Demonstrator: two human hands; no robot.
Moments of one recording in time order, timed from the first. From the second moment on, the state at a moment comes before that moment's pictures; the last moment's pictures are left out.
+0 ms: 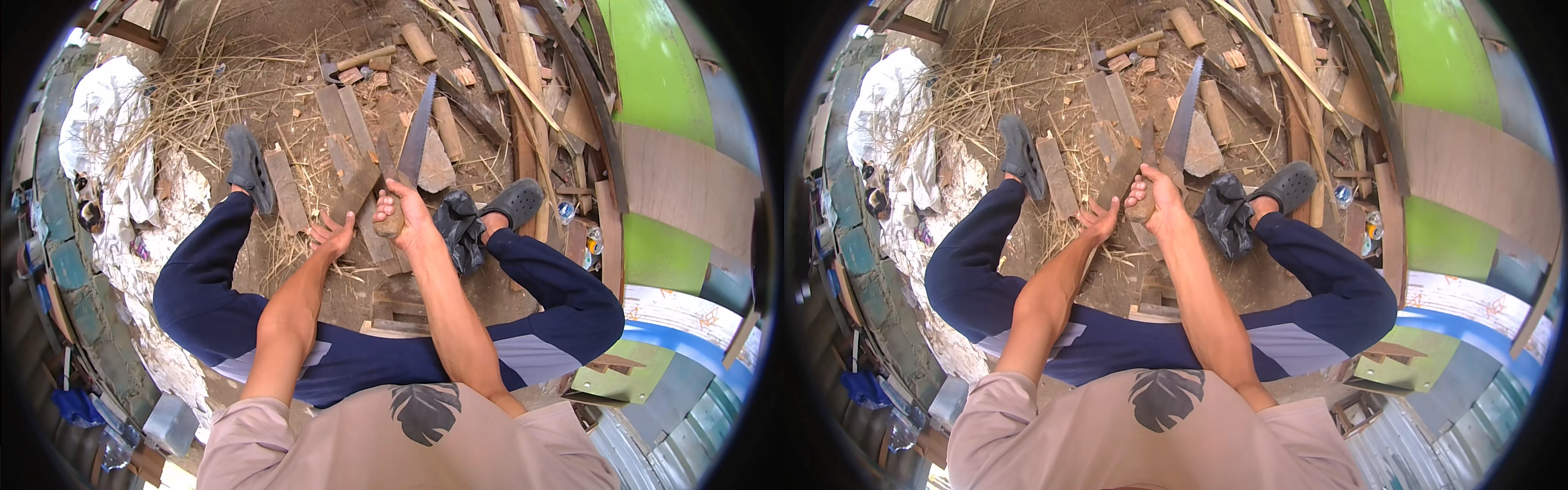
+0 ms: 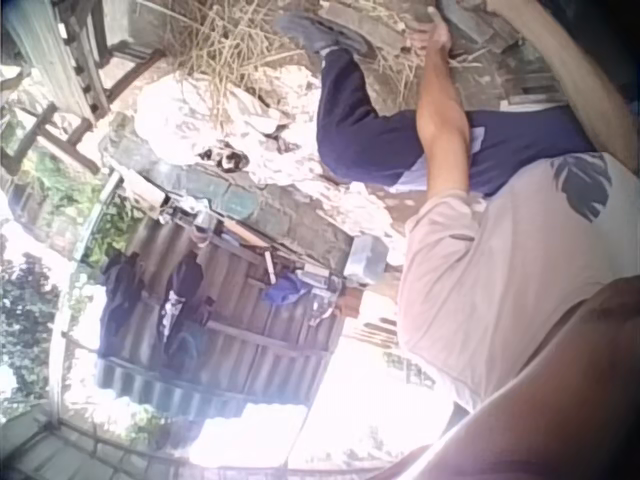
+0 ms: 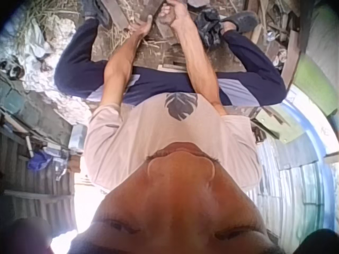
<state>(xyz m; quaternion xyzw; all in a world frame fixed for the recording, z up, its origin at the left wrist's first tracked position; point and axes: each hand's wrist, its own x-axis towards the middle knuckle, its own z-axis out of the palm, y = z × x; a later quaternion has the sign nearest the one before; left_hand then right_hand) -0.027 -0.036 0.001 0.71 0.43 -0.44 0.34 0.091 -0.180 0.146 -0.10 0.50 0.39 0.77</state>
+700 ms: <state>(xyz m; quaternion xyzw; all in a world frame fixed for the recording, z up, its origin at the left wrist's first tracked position) -0.029 -0.033 0.005 0.70 0.42 -0.46 0.35 0.057 -0.185 0.143 -0.36 0.43 0.44 0.70</state>
